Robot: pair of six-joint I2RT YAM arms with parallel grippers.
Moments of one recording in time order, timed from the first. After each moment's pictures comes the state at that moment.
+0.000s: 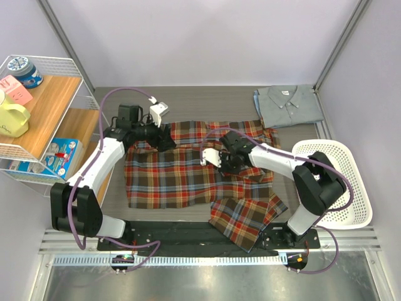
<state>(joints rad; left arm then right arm) -0.19 1.40 1.10 -0.43 0.67 0.28 0.66 1.65 0.99 -0.48 -0.18 -0.82</state>
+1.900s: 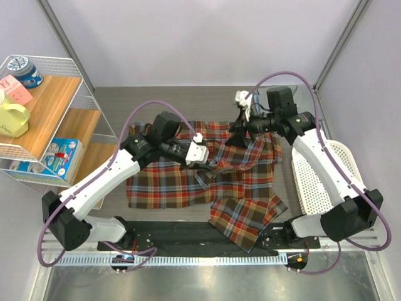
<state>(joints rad) -0.72 1.30 1.22 -0.58 0.94 0.80 0.37 1.36 1.38 -0.73 -0.88 -0.49</state>
